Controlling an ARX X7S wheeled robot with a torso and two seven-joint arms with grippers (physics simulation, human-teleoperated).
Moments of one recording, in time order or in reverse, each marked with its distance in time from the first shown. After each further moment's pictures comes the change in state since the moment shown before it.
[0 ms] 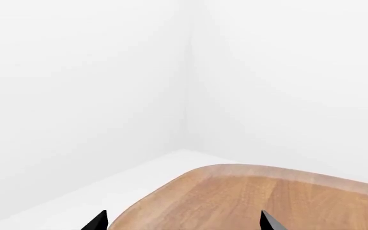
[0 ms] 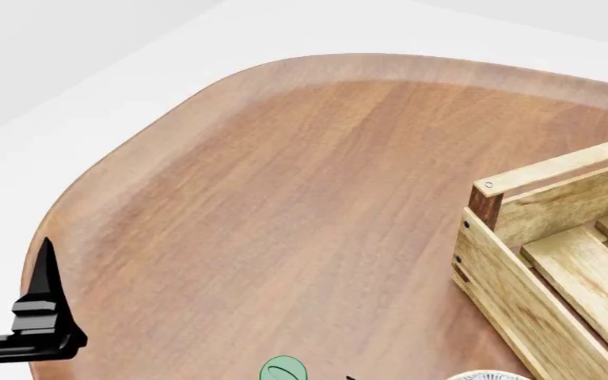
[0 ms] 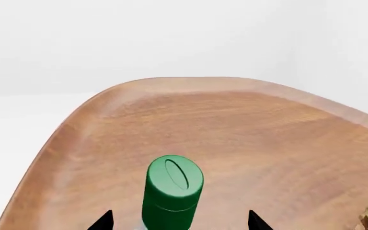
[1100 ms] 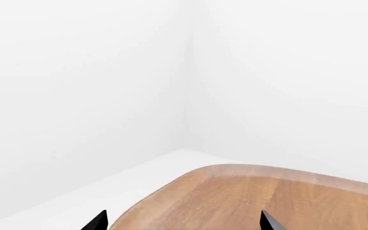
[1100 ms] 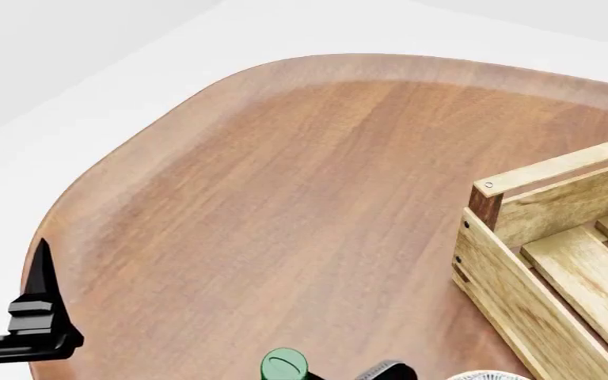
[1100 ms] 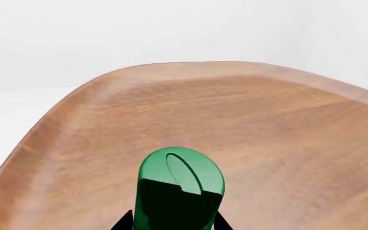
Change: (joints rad) left arm 0.002 -0.020 0.005 -0.013 -0.018 0.021 -0.015; right arm 0.180 -0.148 -0.089 0.357 -0.045 -0.097 -0.017
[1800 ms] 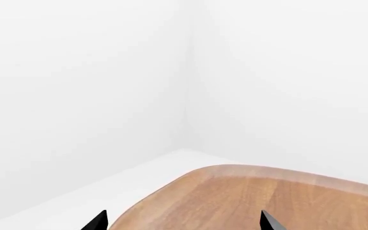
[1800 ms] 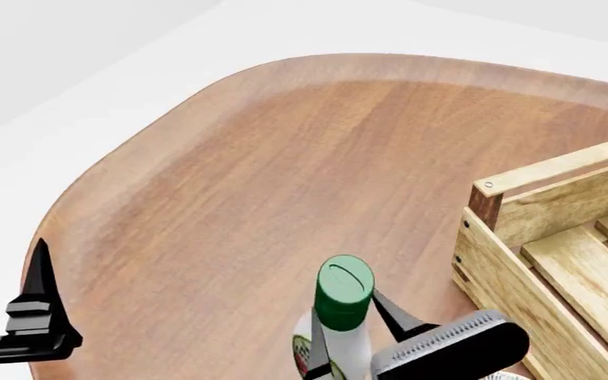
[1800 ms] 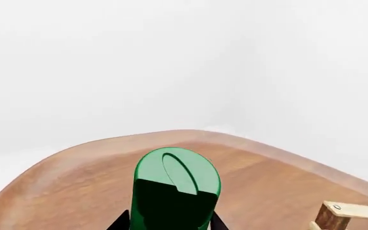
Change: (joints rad) left arm 0.002 -0.011 0.005 0.003 -0.013 0.008 -0.011; right arm -0.040 0.101 0.183 -0.459 0.100 0.187 0.169
